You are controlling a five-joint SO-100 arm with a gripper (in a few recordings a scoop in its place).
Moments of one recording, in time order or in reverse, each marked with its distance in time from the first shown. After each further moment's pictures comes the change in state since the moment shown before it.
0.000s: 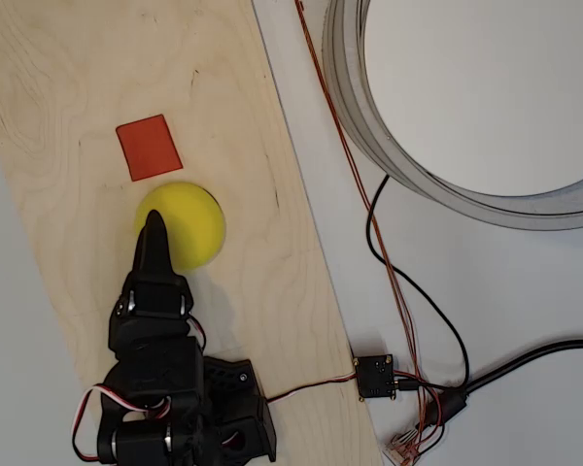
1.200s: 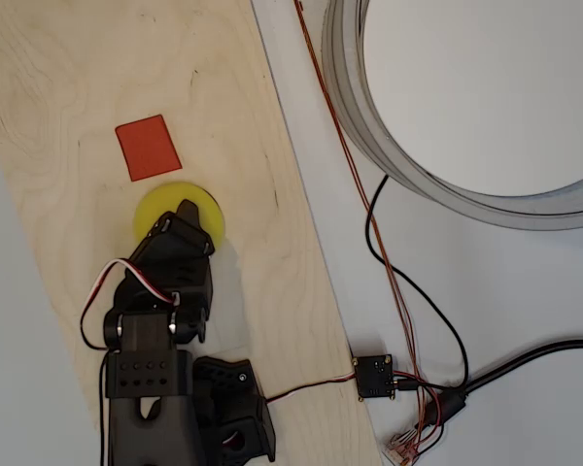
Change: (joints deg) arm 2.9 -43.4 -15.8 1.8 13.0
